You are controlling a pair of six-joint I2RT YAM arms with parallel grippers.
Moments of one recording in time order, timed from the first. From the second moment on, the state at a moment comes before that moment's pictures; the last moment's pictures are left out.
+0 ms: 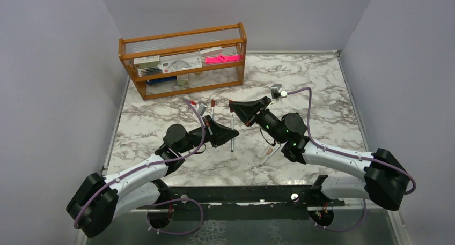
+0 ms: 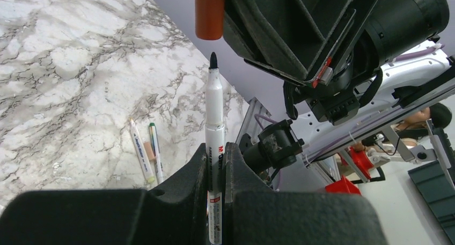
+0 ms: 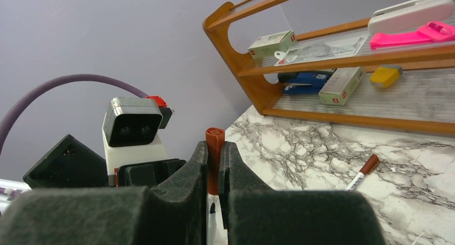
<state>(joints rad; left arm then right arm) -0.71 0.98 0.33 0.76 0.45 -0.83 0.90 1.22 0.60 0.89 0.04 0.54</state>
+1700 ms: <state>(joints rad) -0.72 0.97 0.33 0.76 0.44 -0.83 0.89 1.18 0.61 0.86 0.02 0.52</state>
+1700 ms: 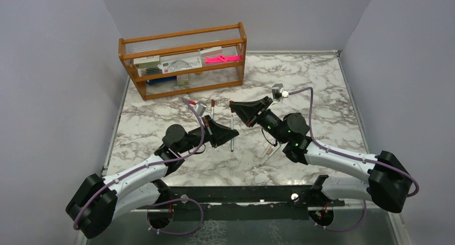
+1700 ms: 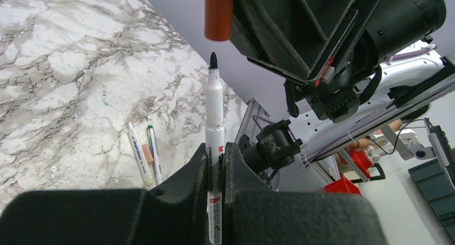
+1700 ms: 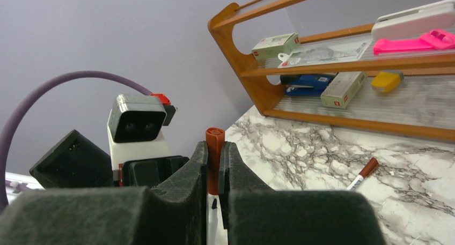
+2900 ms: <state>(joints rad) -0.75 0.96 0.37 0.71 0.40 -0.79 0.89 1.09 0.42 0.95 -0.01 0.66</state>
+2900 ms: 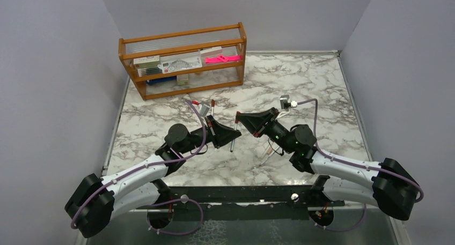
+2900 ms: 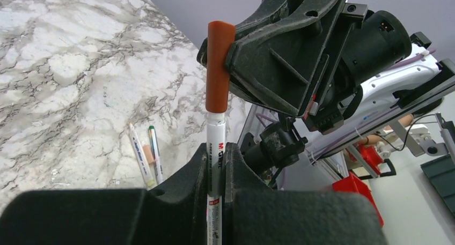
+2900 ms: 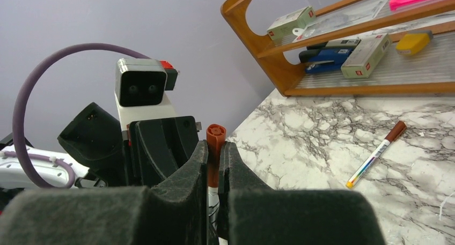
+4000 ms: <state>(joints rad) -0.74 1.05 0.54 0.57 0.53 -0.62 0.86 1.00 0.40 0.90 -0.05 0.64</state>
